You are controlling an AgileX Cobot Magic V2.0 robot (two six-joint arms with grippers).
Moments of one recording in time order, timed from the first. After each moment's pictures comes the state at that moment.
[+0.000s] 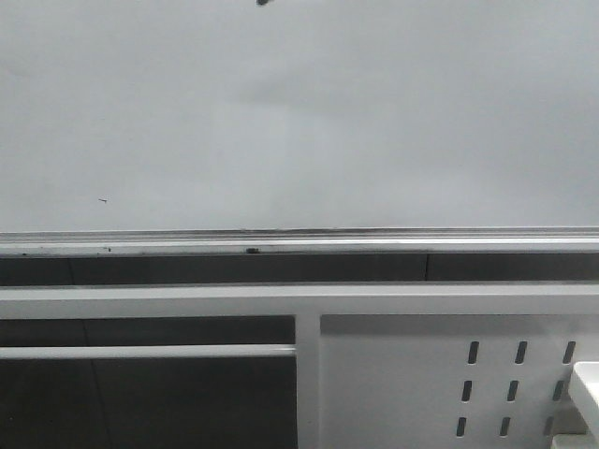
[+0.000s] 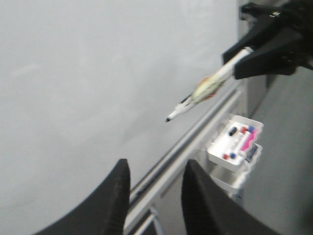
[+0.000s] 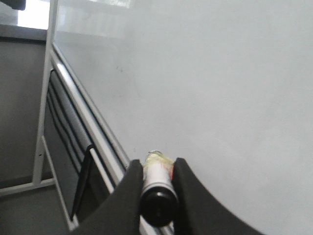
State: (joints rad) left arm -0.98 0.34 -0.65 0.25 0.56 -0.10; right arm 0.85 0.73 -0.57 0.48 0.01 -0.84
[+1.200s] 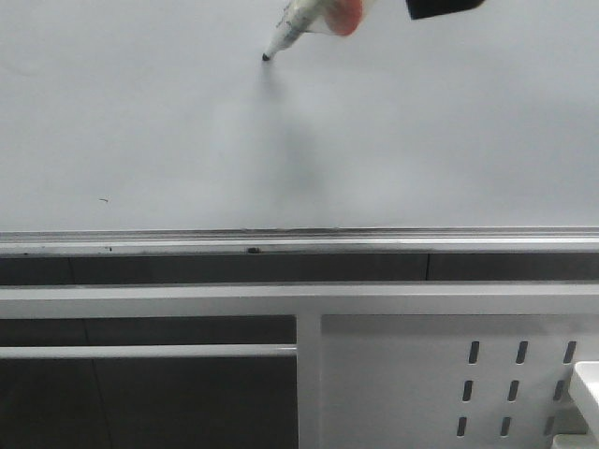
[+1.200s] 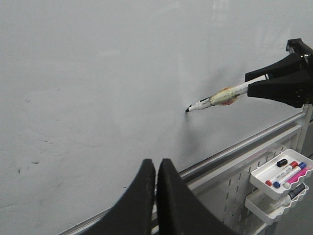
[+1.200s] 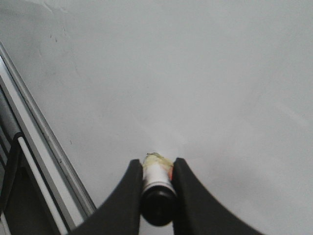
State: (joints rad) left arm -0.83 0.07 -0.50 0.34 0.59 -0.30; right arm 0.78 1.03 -0.57 0.37 -0.32 -0.84
